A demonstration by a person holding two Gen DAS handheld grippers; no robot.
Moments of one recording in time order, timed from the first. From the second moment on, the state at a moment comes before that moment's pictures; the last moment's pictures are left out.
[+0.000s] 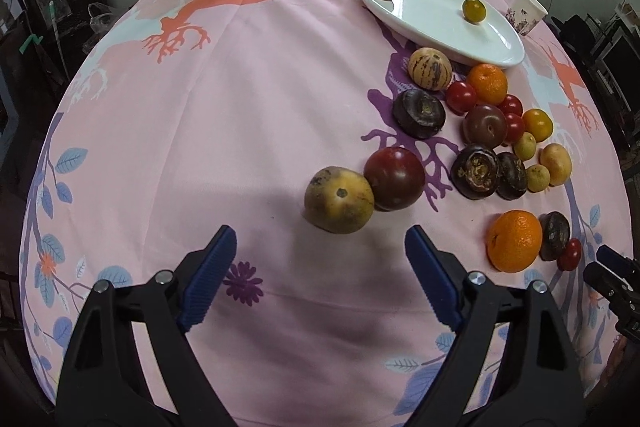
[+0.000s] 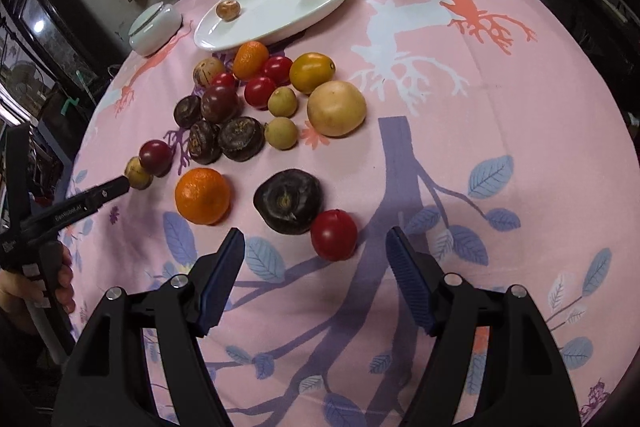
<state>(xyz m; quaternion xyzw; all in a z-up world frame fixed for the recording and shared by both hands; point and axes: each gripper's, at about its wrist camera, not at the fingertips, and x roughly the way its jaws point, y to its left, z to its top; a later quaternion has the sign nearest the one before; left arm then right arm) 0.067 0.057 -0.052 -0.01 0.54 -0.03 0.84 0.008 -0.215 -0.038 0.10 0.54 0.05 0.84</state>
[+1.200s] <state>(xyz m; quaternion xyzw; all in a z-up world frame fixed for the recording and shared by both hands) 0.097 0.051 -0.063 0.00 0.55 -0.07 0.83 0.035 -0.221 -0.048 0.09 0.56 0.06 0.82</state>
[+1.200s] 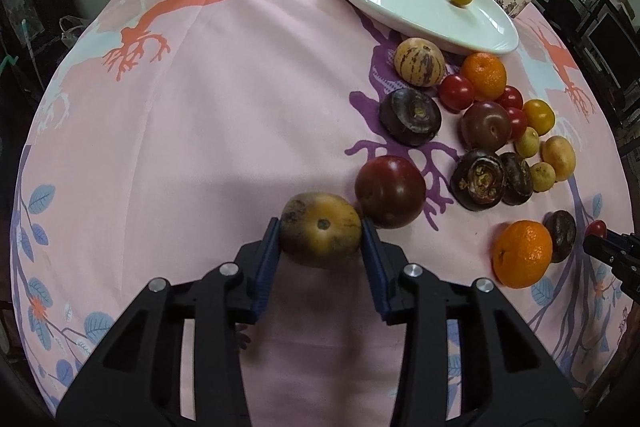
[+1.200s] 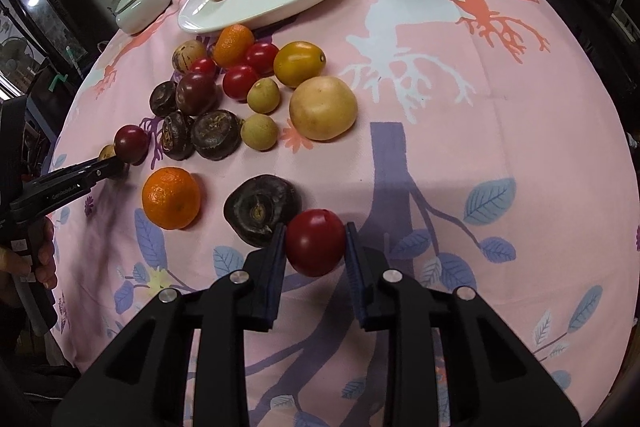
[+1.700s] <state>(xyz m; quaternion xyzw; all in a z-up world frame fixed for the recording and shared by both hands) 0.150 0.035 0.043 -0.05 0.44 -0.12 0.89 0.097 -0.232 0.025 0.12 0.48 0.08 0.87</state>
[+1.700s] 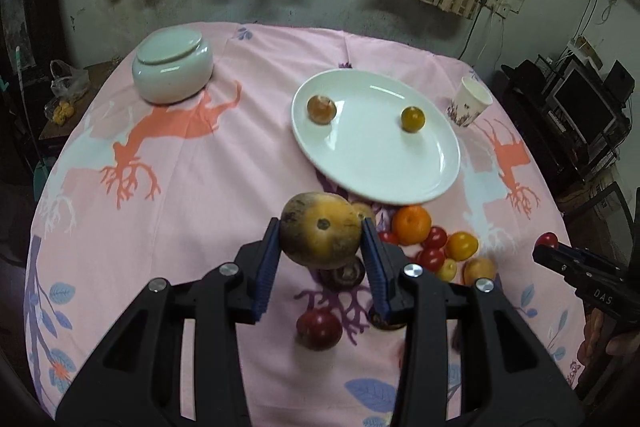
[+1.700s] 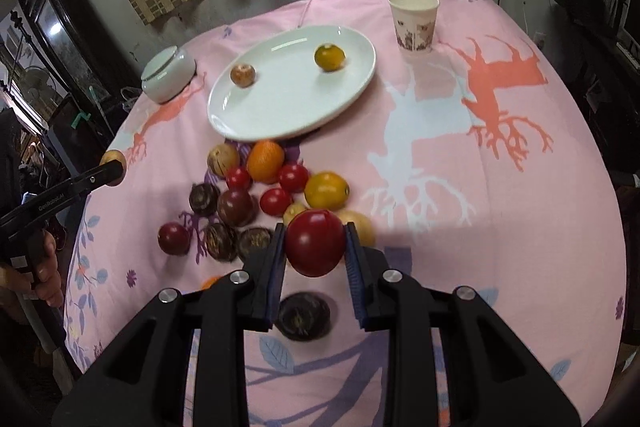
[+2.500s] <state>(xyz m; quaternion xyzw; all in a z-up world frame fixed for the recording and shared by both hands) 0.313 -0.037 -0.028 0.00 0.48 -0.09 0.87 0.287 -0.206 -0.040 0.07 0.50 0.07 0.86</state>
